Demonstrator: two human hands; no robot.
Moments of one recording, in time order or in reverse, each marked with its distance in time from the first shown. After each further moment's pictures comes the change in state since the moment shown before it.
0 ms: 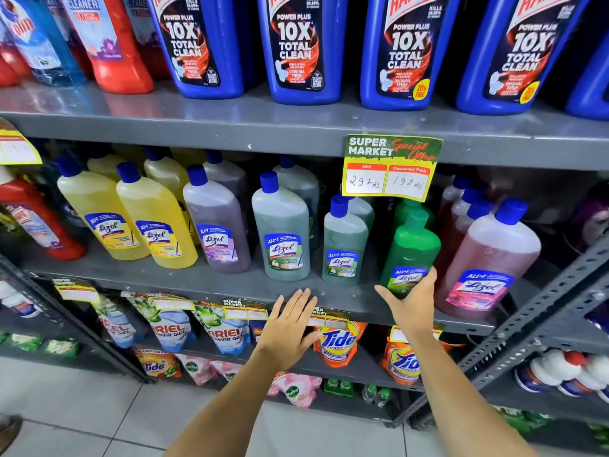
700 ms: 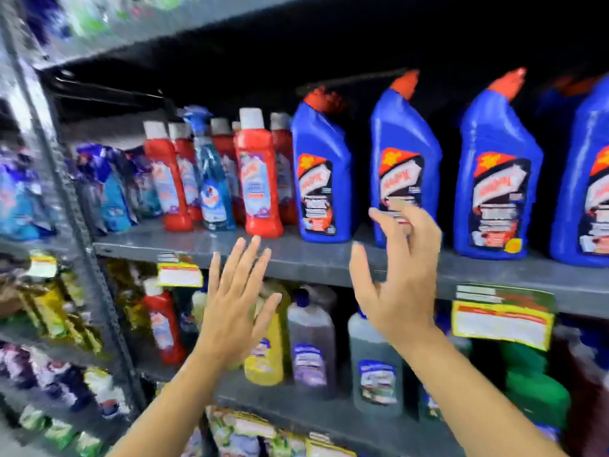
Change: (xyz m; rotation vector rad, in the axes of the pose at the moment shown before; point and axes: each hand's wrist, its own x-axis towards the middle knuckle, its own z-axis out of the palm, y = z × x) left_hand -0.081 -0.148 -0.309 0.220 0.959 -0.077; right_hand -0.076 -0.369 0.027 0.263 0.416 -1.240
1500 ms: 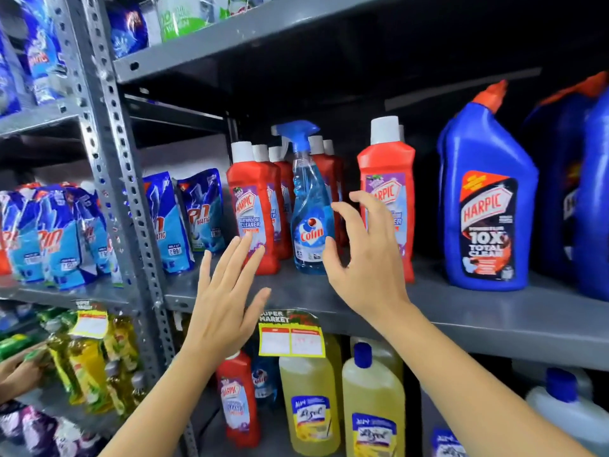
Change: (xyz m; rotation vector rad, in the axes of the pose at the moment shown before) left_hand 0.025 -0.286 -0.003 0.062 -0.054 -0.010; right_hand 0.034 -0.100 0.280 -0.037 -0.194 0.026
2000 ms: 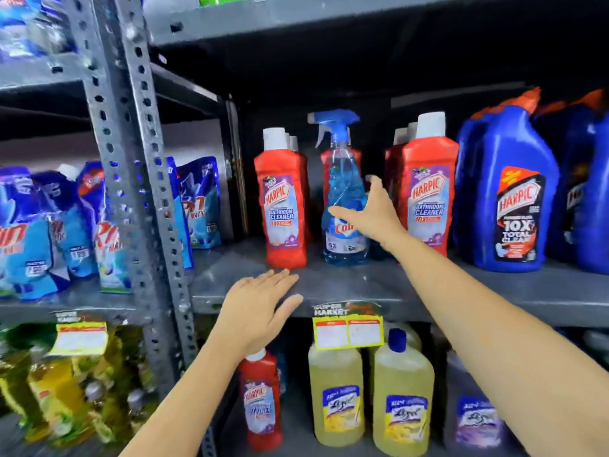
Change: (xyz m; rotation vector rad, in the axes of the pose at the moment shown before) left_hand -0.005 -0.072 0.020 -0.213 -0.314 0.104; right_hand 0.070 0.019 0.094 0.115 -0.322 0.658
